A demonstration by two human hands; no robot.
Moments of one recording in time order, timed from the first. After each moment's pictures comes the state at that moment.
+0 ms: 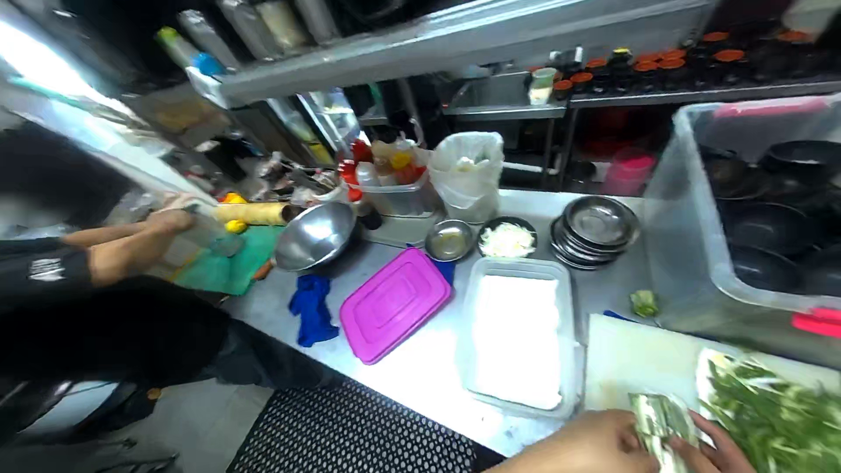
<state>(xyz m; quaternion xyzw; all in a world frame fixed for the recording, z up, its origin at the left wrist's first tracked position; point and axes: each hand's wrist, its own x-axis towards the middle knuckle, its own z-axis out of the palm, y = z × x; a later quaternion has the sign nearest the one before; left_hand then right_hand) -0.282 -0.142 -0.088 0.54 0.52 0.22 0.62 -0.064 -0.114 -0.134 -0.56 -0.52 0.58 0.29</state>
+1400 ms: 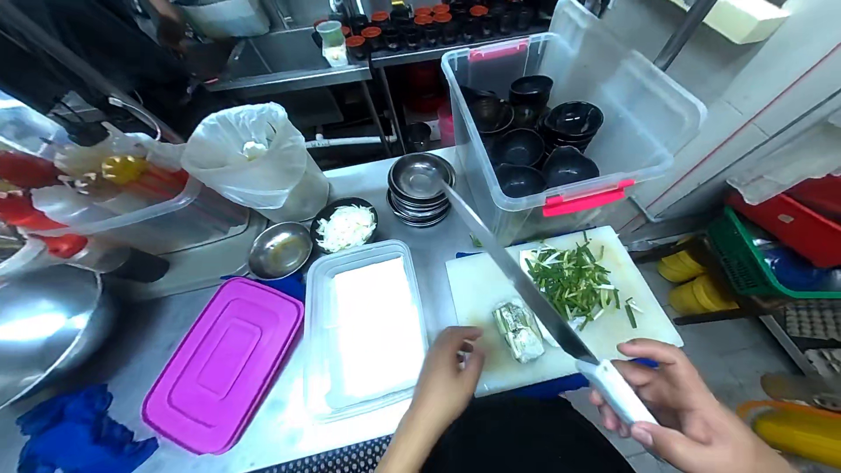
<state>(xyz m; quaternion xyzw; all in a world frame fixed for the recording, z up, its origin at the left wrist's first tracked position) -0.301 -0.146 -0.089 0.62 0.59 0.29 0.44 0.014 -0.170 -0.020 -0.30 -0.64 0.60 0.37</state>
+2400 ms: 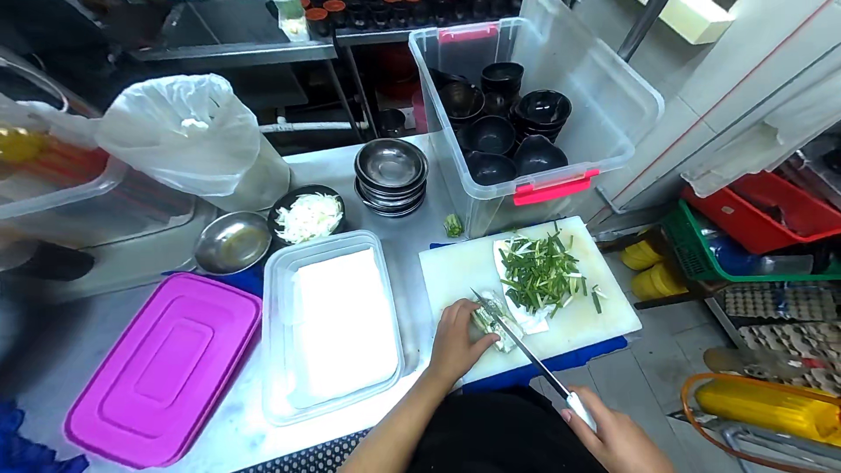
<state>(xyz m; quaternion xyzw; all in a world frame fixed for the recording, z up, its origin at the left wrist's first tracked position) -0.236 -0.114 -0.220 0.73 0.55 0.31 0.28 0.030 -0.247 -0.090 -0.69 -0.62 0.37 -0.04</state>
